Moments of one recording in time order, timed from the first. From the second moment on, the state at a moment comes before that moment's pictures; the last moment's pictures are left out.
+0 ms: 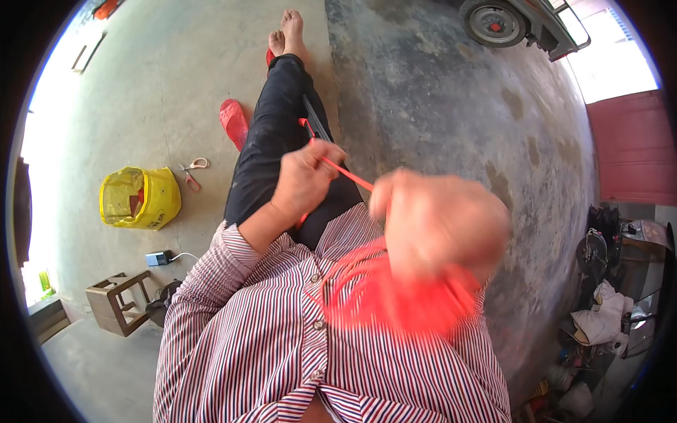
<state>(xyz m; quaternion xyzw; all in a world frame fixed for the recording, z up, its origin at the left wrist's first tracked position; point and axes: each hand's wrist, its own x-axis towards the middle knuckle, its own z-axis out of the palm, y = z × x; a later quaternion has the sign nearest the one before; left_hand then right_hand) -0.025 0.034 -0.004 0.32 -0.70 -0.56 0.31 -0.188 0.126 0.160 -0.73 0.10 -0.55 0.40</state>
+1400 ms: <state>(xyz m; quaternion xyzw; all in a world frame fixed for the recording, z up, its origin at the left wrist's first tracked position) -0.018 0.015 -0.003 0.45 -0.45 -0.76 0.15 -0.299 0.261 0.038 -0.12 0.31 -0.81 0.49</state>
